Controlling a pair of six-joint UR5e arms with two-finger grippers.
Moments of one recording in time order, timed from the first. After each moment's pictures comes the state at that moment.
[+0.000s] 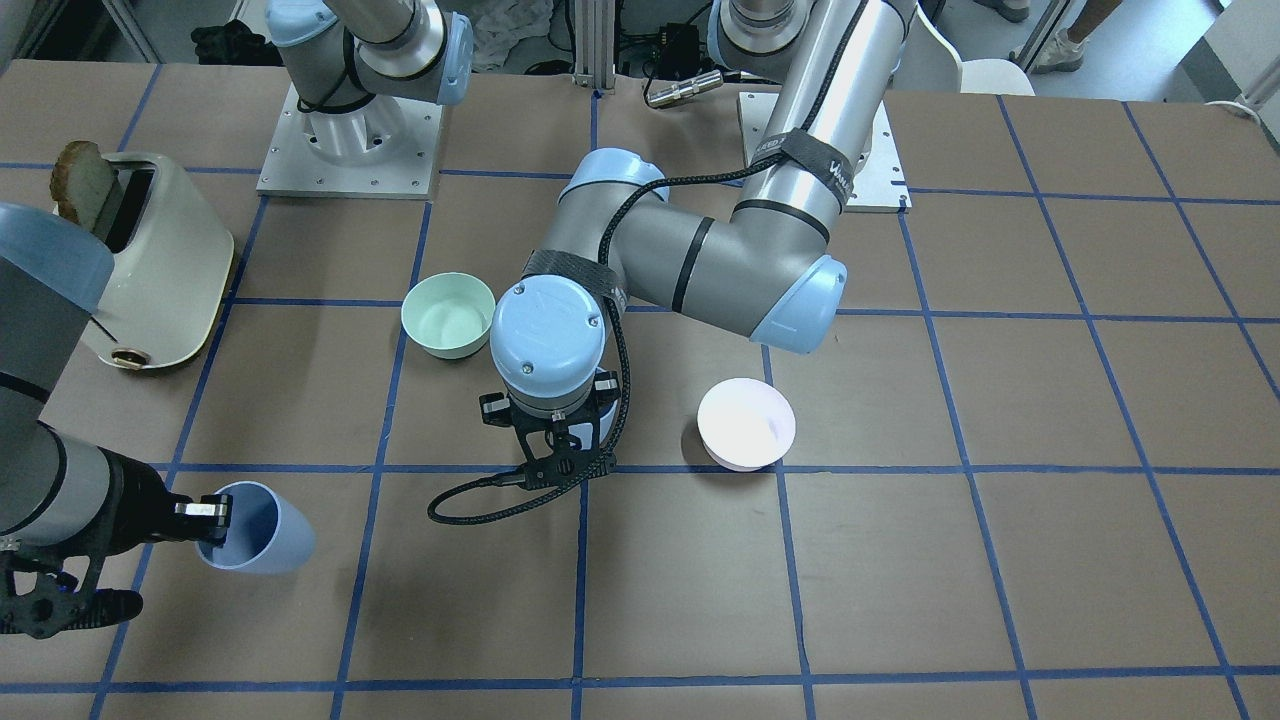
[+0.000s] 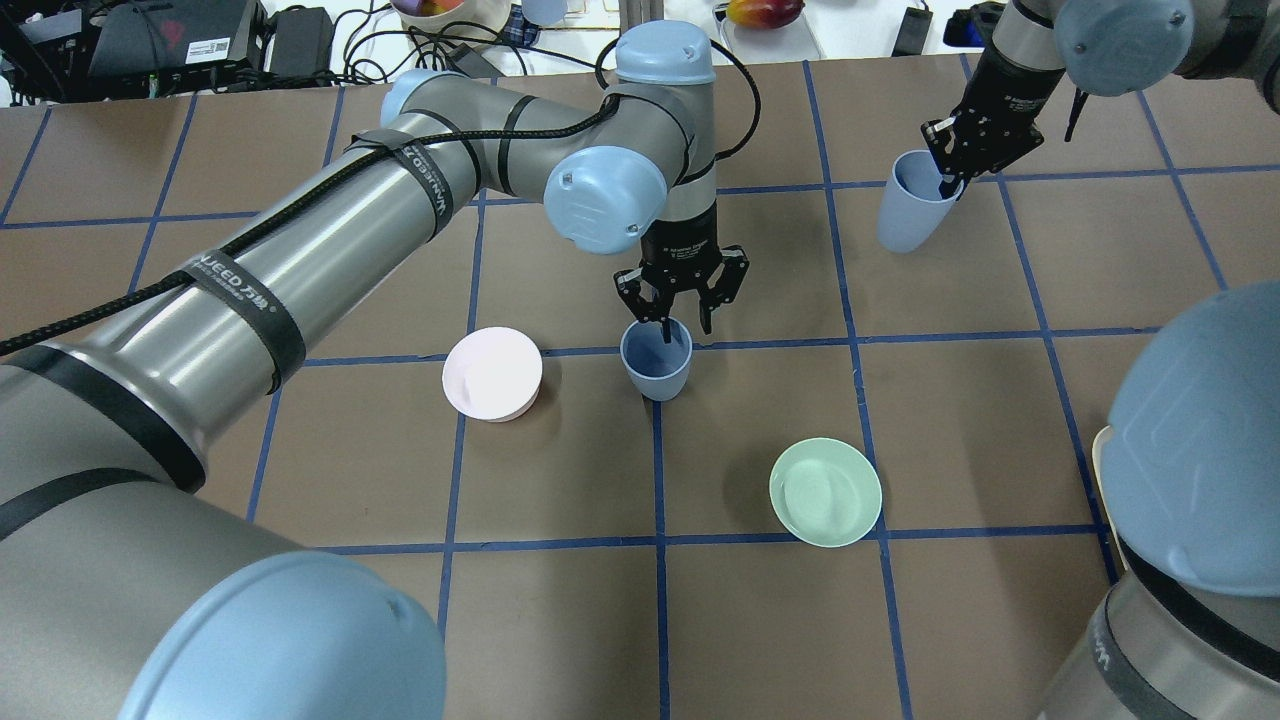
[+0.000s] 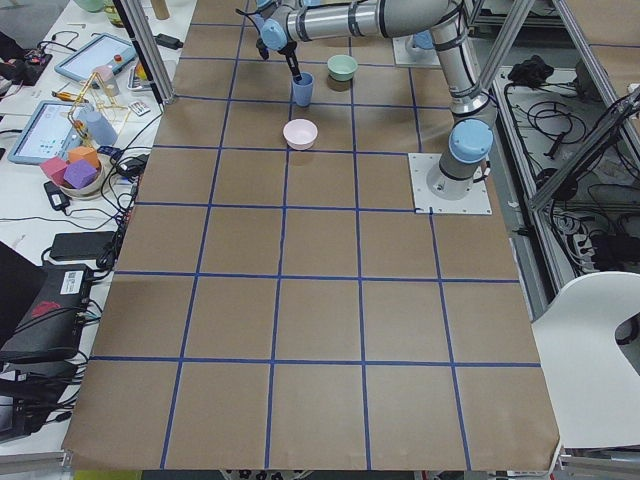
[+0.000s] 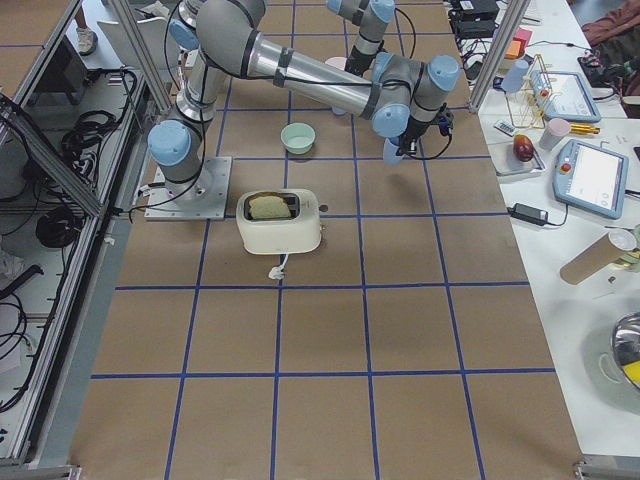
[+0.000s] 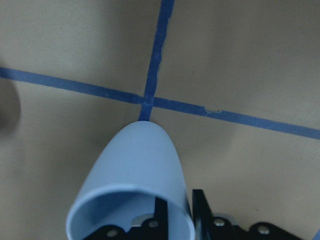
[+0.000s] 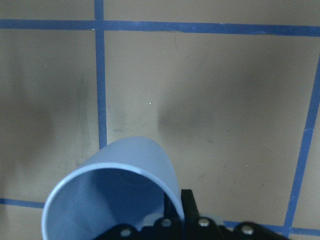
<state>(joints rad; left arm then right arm) -1.97 -2.17 -1.31 -1.45 1.42 -0.60 1.38 -1.04 1.32 -1.72 -1.49 -0.25</state>
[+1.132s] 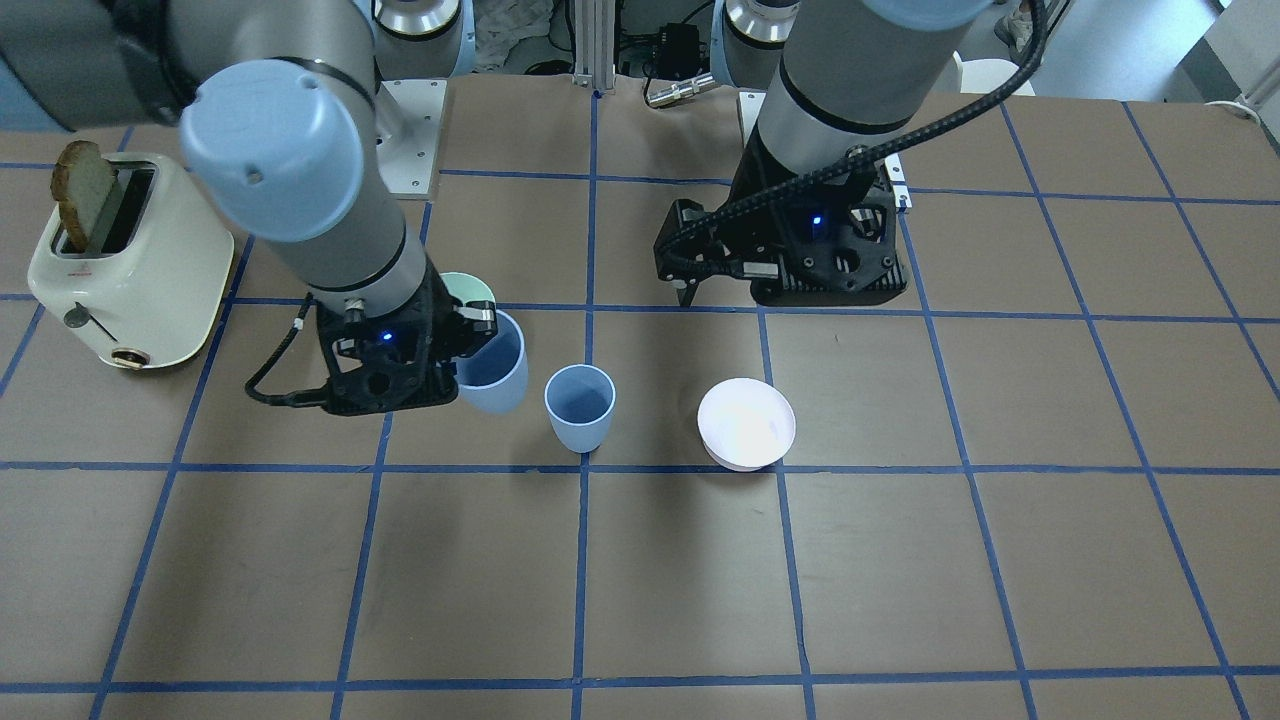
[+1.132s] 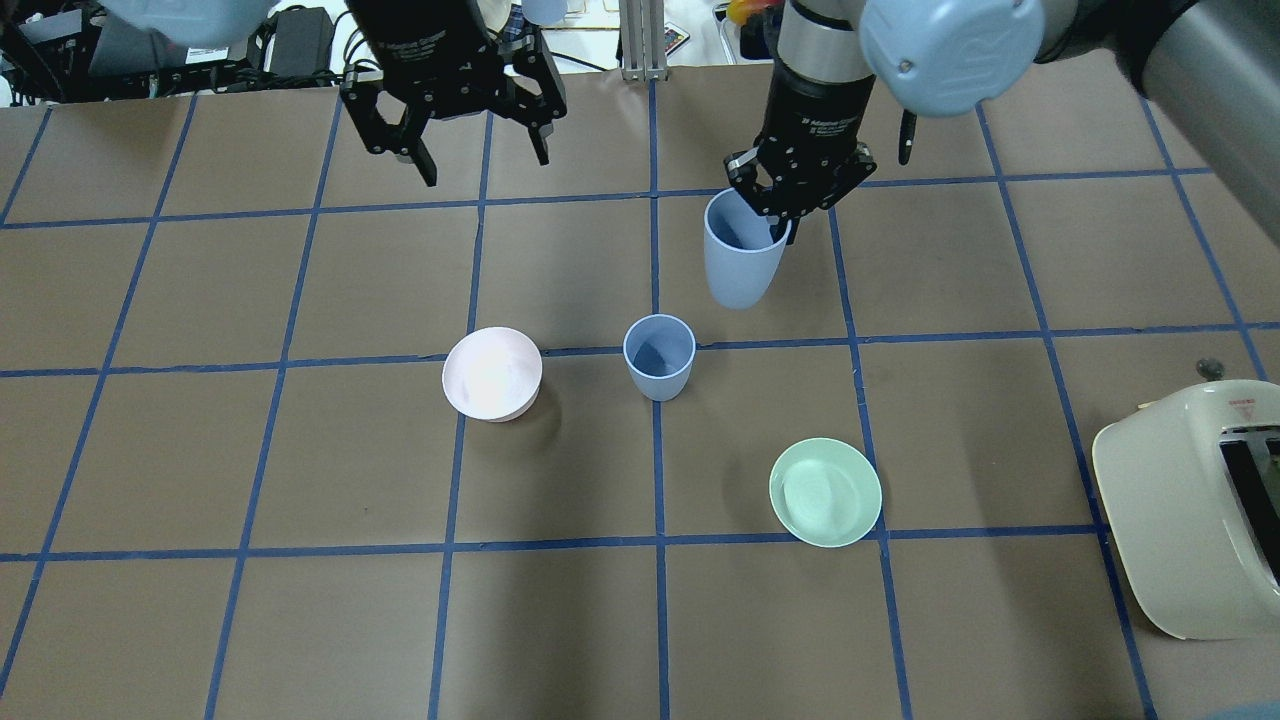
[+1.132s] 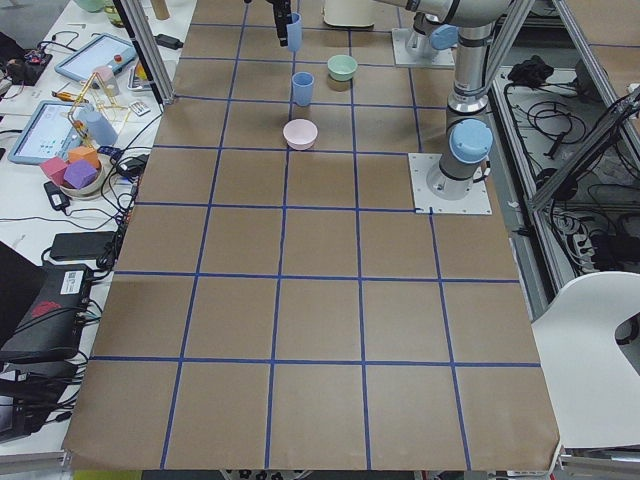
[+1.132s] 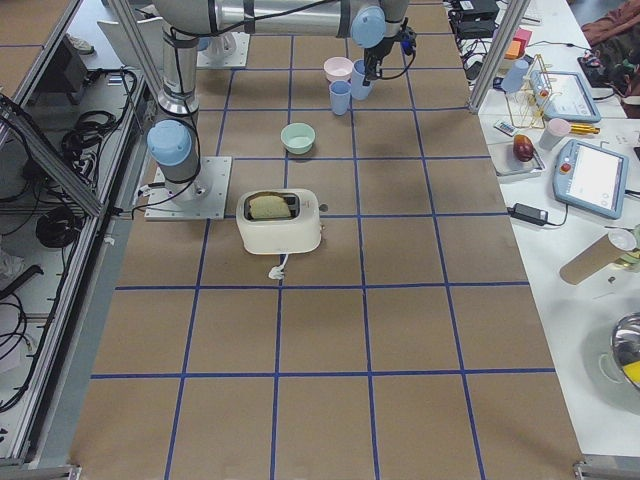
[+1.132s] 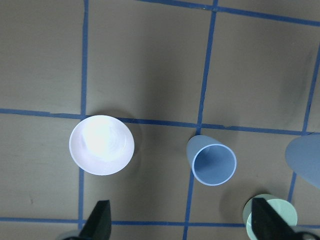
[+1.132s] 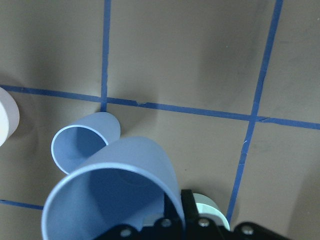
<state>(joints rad) -1.73 -1.78 -1.25 -1.74 1.49 -0.24 1.76 -1.27 1.39 -1.56 -1.48 0.05</state>
